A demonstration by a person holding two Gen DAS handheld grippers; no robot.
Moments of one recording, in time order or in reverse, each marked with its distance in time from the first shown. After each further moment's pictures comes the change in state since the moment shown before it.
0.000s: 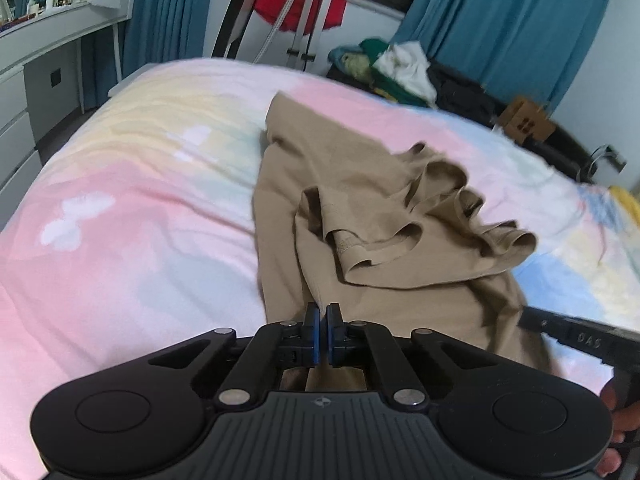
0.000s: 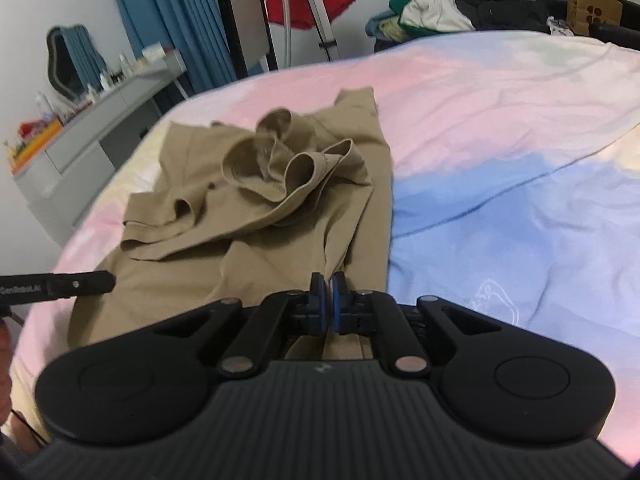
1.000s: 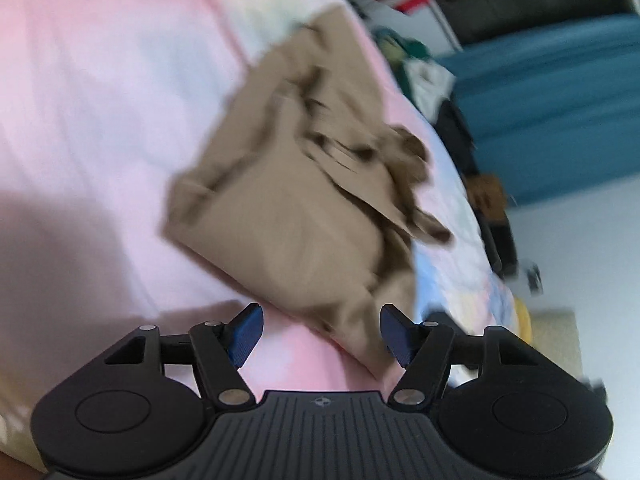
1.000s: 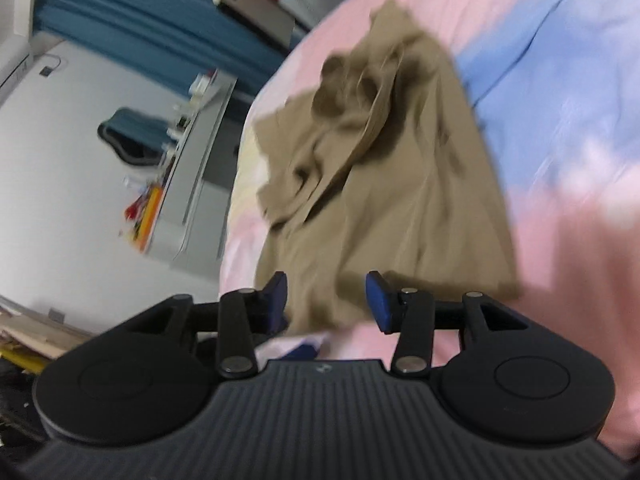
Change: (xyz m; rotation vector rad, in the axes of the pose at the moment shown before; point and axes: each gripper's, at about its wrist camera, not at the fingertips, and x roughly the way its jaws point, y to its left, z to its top) left arm -0.012 0.012 -0.073 -0.662 0.103 -0.326; right arm -0.026 -0.010 -0.022 0.491 0.199 0.449
